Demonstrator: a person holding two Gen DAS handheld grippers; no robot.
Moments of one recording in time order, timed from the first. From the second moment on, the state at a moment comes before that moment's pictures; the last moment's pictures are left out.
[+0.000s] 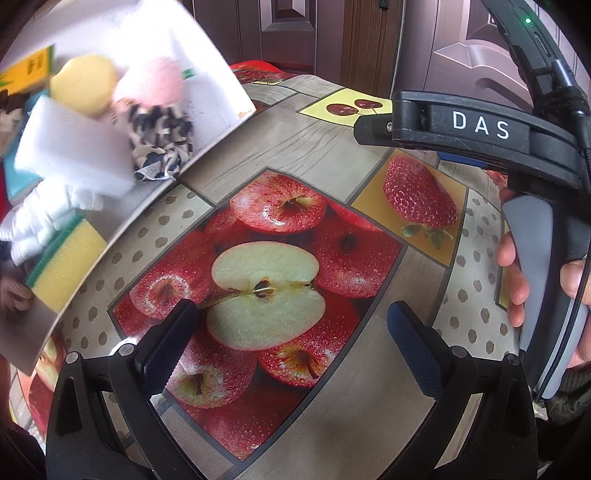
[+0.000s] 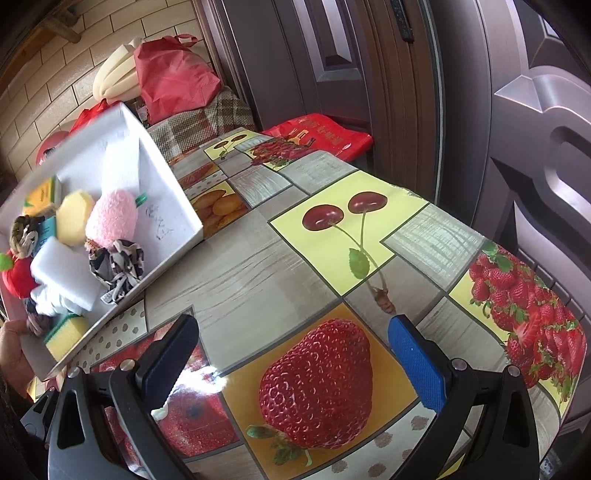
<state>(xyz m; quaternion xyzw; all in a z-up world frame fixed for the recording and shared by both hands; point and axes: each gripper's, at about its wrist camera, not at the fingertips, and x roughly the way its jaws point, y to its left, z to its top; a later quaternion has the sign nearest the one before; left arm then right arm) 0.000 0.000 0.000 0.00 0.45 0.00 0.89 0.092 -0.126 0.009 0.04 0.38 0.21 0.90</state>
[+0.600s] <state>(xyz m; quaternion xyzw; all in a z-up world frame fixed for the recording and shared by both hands) -0.001 -0.003 -0.002 0.00 0.45 0.00 0.89 0.093 -0.122 0.008 0.05 0.38 0.21 0.90</state>
